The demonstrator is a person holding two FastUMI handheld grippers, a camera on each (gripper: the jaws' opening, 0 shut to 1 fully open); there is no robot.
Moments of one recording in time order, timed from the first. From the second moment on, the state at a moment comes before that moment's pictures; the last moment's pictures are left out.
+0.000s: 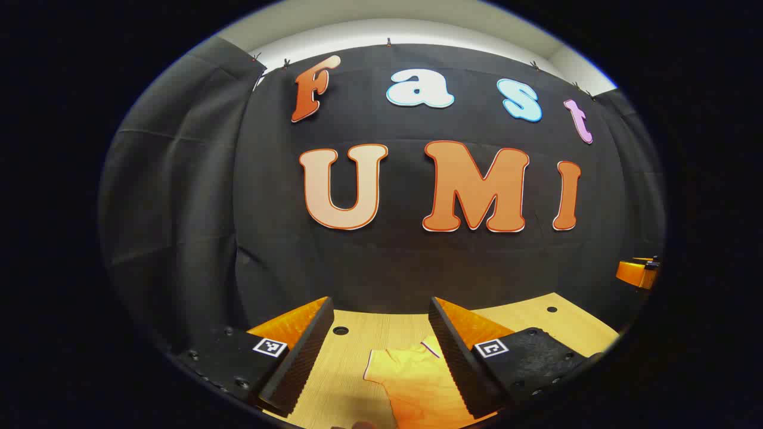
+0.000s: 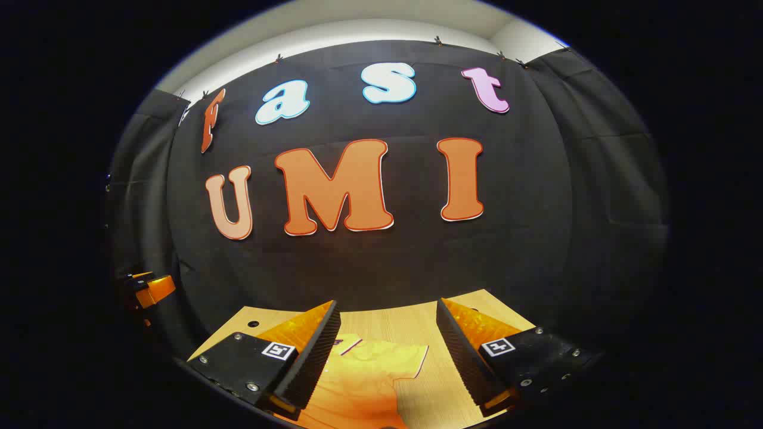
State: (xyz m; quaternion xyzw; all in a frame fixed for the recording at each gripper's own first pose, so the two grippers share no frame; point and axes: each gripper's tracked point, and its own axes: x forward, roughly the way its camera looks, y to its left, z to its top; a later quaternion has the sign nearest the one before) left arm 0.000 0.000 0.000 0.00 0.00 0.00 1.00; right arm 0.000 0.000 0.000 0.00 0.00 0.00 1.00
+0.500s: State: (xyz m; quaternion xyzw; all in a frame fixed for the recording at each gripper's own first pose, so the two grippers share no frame) left arm -0.006 0.002 -0.004 0.01 0.00 0.01 1.00; right arm -0.002 -0.009 -0.006 0.01 0.01 0.00 1.00
